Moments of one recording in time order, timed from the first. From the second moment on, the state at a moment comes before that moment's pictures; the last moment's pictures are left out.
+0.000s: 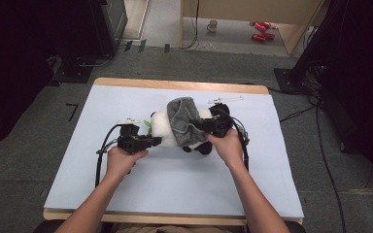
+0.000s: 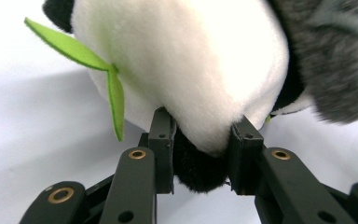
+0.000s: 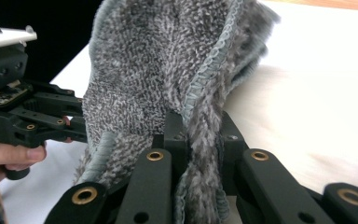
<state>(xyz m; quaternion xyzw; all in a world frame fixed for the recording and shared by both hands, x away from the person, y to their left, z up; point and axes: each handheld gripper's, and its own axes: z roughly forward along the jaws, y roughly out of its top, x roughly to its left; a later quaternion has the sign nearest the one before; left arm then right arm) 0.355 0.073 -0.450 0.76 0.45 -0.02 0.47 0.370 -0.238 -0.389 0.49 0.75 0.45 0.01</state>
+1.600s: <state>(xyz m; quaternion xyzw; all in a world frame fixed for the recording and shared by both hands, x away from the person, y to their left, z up) 0.352 0.068 -0.446 0.72 0.48 -0.07 0.49 0.349 -0.185 -0.383 0.42 0.78 0.47 -0.01</state>
